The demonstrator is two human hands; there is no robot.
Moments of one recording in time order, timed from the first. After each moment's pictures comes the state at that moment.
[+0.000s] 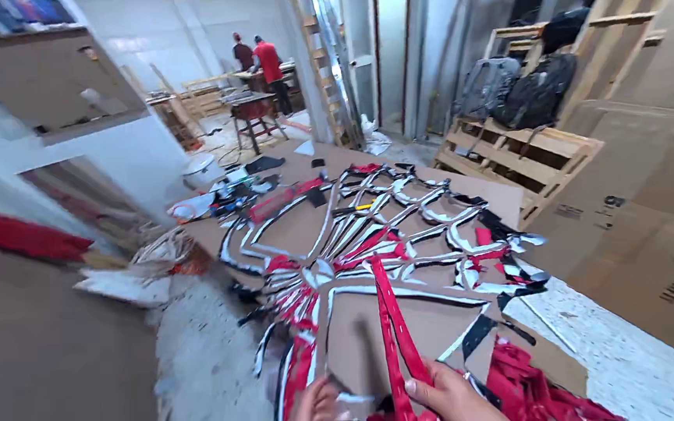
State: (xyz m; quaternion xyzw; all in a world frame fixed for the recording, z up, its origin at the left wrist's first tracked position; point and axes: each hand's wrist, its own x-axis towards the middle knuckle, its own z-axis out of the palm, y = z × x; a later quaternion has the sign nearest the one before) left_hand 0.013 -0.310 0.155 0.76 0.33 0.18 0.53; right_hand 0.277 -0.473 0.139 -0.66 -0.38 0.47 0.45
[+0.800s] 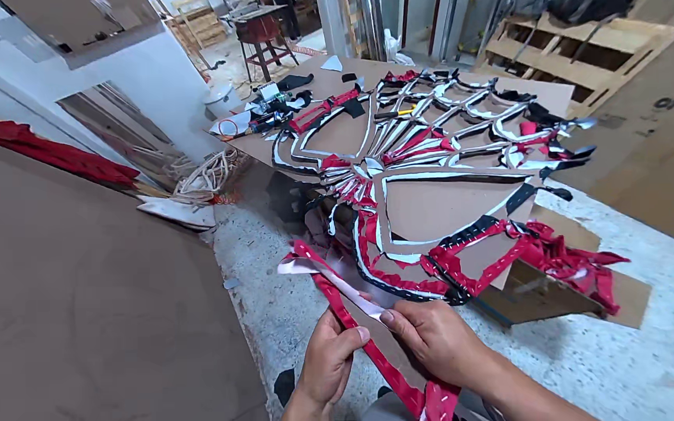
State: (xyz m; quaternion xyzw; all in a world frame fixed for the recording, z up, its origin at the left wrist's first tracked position) left_hand -0.239 -0.335 0.164 0.43 0.20 0.24 0.85; right_hand -0.071 -0.464 0.171 -0.71 -0.56 0.18 0.37
